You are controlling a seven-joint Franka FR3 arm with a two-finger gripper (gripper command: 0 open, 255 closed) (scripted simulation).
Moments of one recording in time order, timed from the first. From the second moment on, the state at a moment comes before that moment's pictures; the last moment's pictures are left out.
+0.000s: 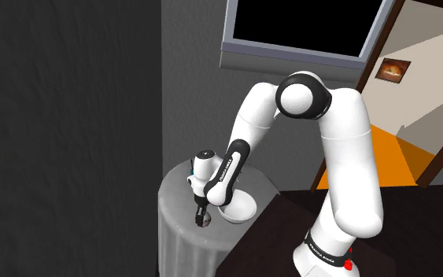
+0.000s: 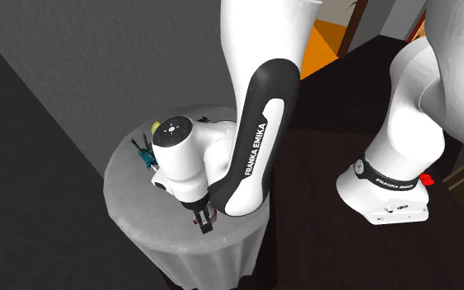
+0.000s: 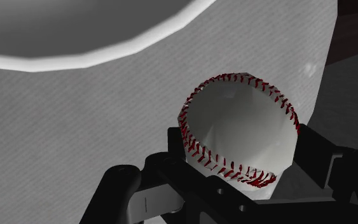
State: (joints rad) arm 0.15 0.49 0.05 -2.43 -0.16 2.88 -0.17
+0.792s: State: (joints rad) arm 0.14 0.43 0.06 -2.45 -0.15 2.83 -0.19
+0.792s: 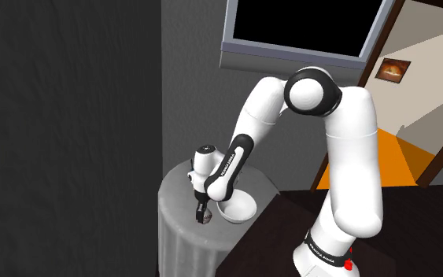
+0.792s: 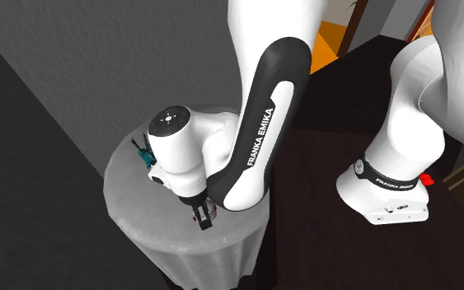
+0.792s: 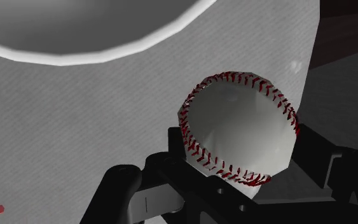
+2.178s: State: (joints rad) arm 0.10 0.12 0.12 -2.49 -0.06 2.57 -0.26
